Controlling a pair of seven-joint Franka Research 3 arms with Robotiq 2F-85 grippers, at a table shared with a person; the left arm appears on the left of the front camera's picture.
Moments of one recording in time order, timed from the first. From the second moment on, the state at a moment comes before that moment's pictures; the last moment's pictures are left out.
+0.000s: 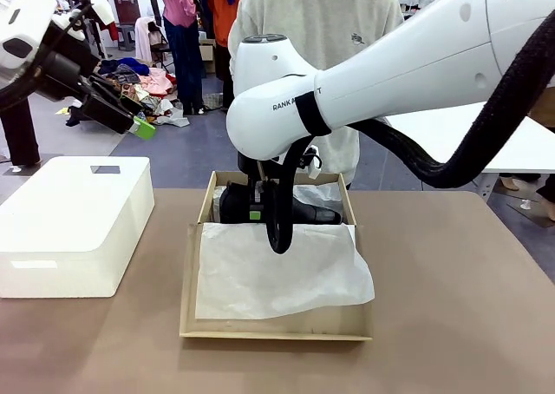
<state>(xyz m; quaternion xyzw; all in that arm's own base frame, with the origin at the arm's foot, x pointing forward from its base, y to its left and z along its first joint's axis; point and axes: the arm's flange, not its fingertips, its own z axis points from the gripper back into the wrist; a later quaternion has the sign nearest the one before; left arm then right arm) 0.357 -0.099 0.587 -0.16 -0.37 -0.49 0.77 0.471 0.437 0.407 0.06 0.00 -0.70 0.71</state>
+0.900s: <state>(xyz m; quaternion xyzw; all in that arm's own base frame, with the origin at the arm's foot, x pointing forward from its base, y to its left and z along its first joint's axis) 0.357 -0.099 0.587 -0.16 -0.37 -0.49 0.77 0.459 0.423 0.474 0.09 0.01 -0.71 0.70</state>
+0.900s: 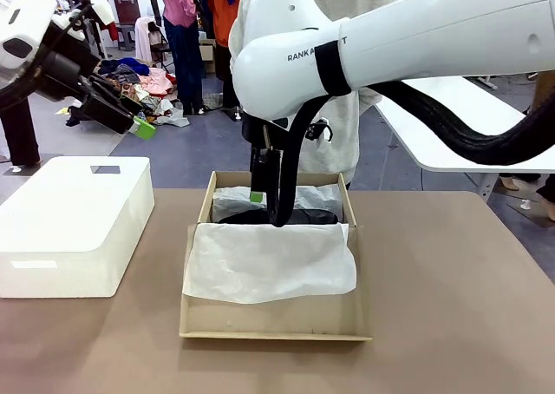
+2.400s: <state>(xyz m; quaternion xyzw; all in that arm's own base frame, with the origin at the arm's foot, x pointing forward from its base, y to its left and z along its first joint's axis) 0.357 -0.099 0.587 -0.16 -0.37 -0.49 0.77 0.422 0.266 0.503 -0.04 -0.11 -0.25 0.96</state>
